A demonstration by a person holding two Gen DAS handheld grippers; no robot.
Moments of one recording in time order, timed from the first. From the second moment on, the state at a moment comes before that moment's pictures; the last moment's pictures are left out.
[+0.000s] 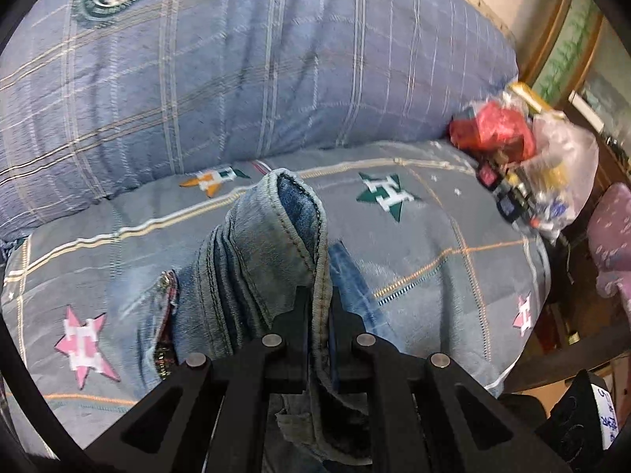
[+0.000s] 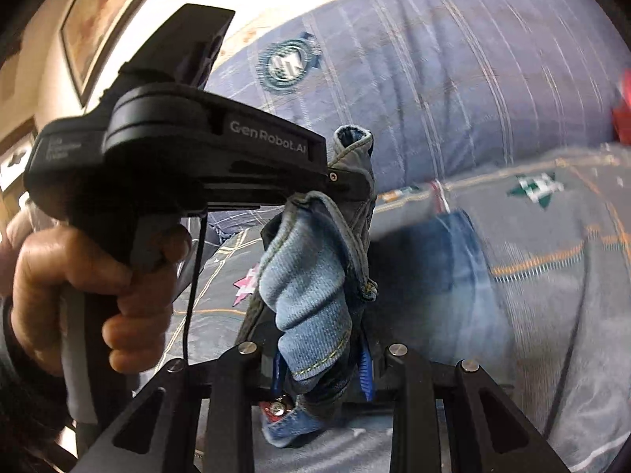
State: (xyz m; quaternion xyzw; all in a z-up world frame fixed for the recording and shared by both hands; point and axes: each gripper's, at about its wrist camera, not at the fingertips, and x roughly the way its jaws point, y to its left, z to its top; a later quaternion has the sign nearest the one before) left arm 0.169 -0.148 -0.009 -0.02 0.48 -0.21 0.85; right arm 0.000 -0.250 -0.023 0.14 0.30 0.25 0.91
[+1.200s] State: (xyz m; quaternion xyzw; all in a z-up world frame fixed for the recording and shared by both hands) left arm 0.085 -0.034 -0.049 -0.08 0.48 -0.19 0.85; right arm 0.023 -0.296 -0.012 0.17 0.34 0.20 0.90
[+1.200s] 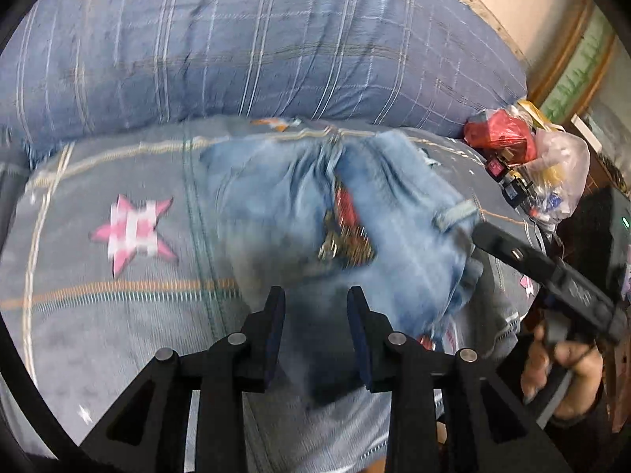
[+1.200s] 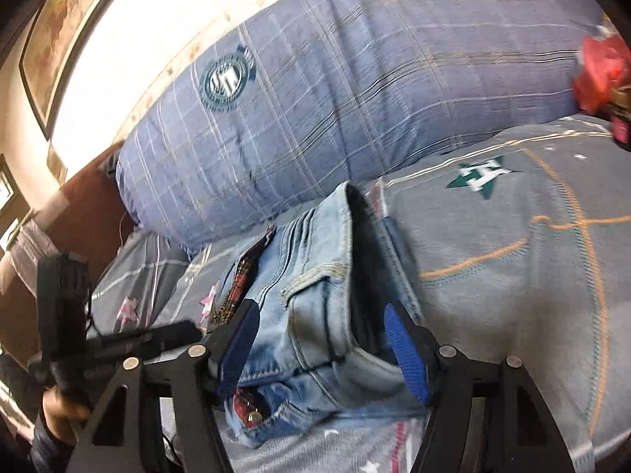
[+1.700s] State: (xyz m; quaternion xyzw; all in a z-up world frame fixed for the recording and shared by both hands) left arm 0.082 -0.068 -0.060 -0.04 0.50 -0.21 0.84; right arm 0.000 -0.275 0.009 0.12 0.32 0.16 0.93
